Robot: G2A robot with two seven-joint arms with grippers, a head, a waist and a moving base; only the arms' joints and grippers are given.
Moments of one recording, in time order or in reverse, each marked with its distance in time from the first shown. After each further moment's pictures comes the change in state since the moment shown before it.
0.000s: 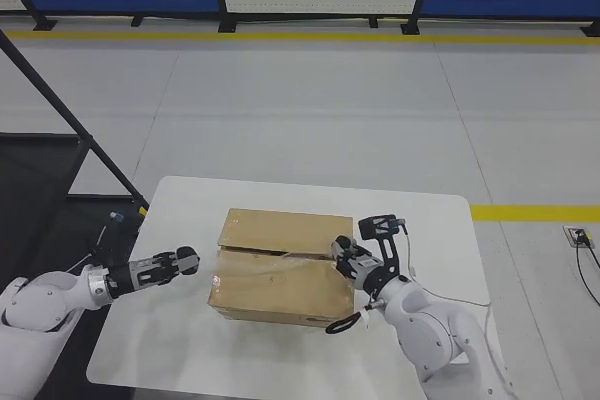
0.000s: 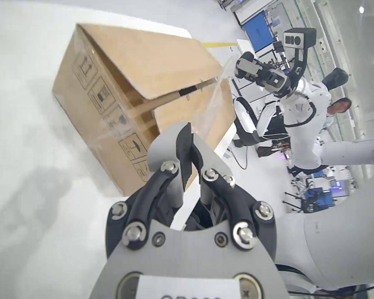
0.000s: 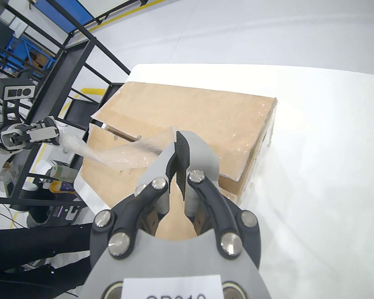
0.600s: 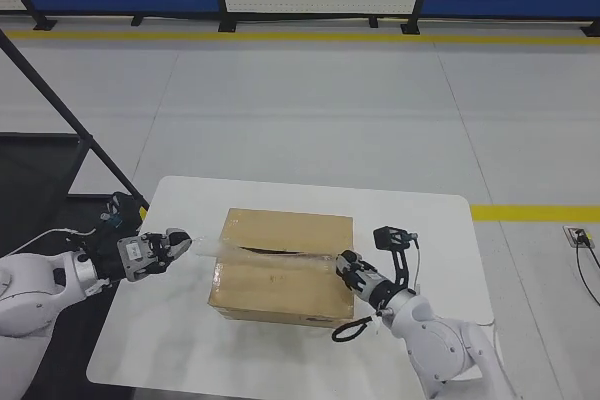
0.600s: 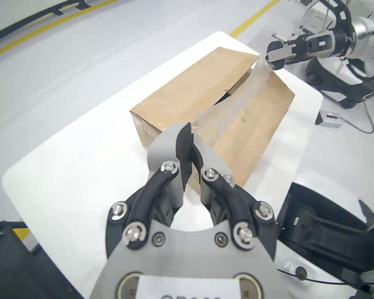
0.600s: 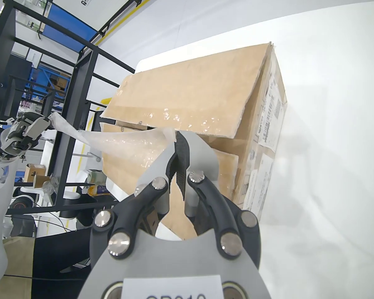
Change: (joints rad) left arm 0.074 0.009 -0.167 -0.253 0.770 -0.124 0.411; right arm -0.085 0.000 0.034 -0.045 0.141 0.116 0.011
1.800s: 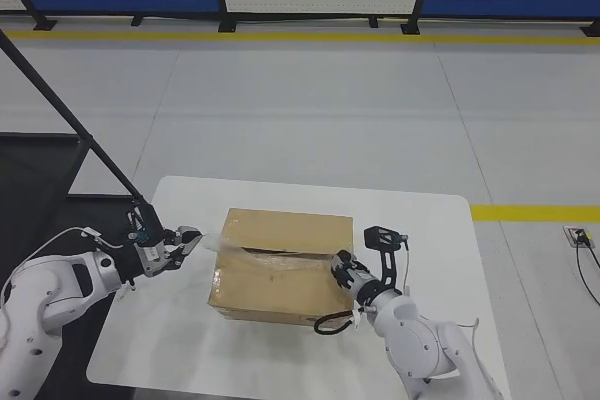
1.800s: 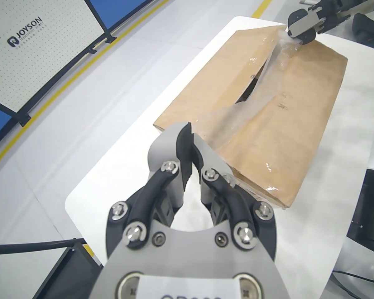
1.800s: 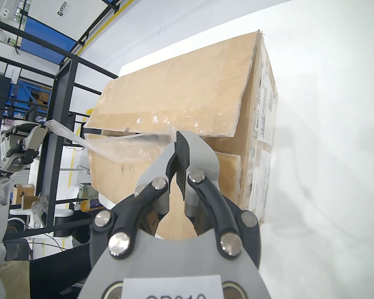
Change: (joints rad) left arm -0.030 -0.043 0.080 0.057 0.545 0.009 0.453; right arm 0.038 -0.018 -0.090 0.023 -0.065 0.156 -0.061
